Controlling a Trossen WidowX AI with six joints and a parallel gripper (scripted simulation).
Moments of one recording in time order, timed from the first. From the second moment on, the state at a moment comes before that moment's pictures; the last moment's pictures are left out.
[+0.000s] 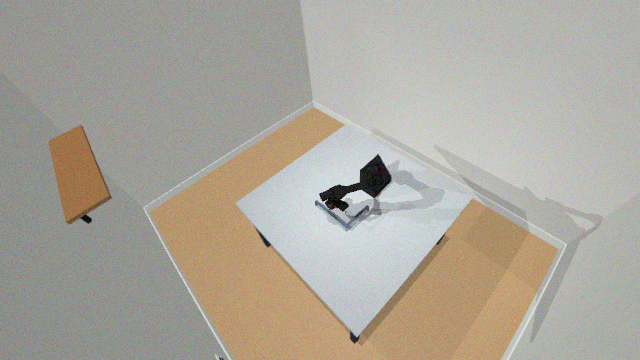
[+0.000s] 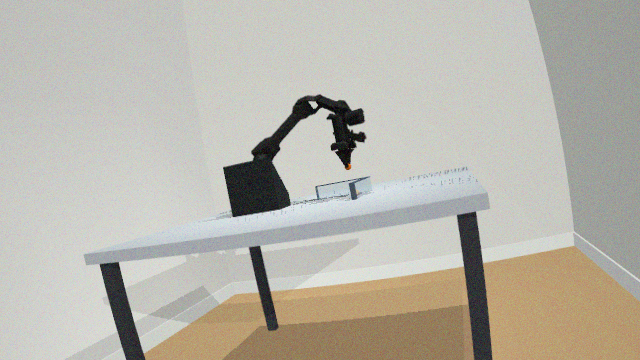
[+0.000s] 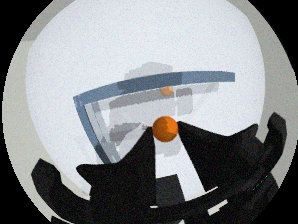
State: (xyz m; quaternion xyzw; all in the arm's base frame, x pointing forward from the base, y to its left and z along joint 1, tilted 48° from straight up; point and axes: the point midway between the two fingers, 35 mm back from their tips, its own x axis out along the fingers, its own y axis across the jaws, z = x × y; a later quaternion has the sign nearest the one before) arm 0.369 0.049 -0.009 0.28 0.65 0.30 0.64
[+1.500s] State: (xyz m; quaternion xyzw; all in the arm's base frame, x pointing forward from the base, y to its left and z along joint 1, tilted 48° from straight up) arm 0.383 0.111 -0.100 0.27 0.65 0.30 0.64
